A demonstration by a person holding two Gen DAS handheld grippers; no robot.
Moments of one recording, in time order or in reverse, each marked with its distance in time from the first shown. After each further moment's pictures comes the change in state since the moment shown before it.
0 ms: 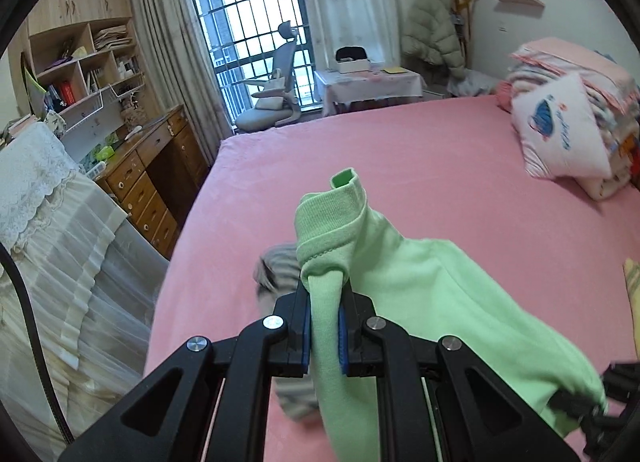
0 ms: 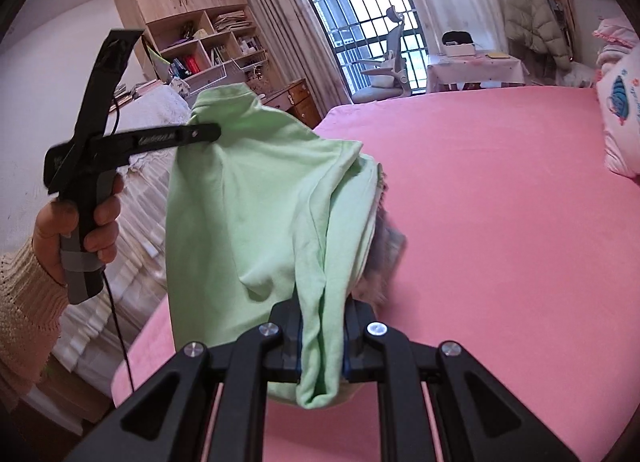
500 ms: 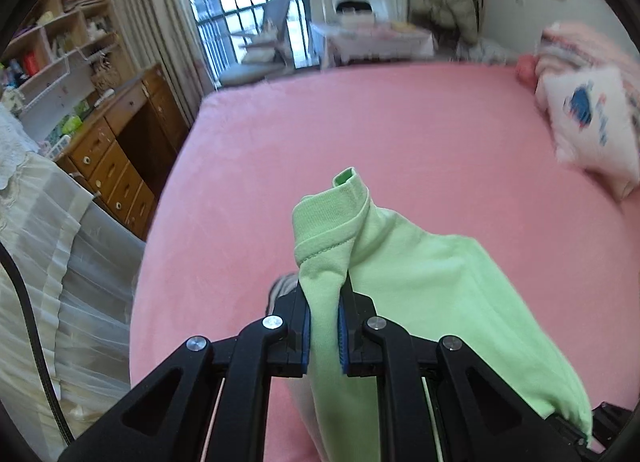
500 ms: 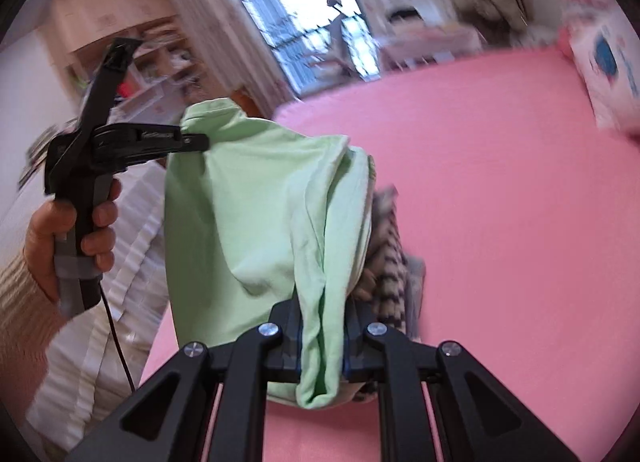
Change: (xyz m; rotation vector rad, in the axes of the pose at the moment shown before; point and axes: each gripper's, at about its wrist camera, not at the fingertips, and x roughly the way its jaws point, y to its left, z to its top) left arm 0.225 0.086 0.046 0.015 0.193 -0.071; right arm 0.159 0.002 0.031 0.249 0.072 -0.191
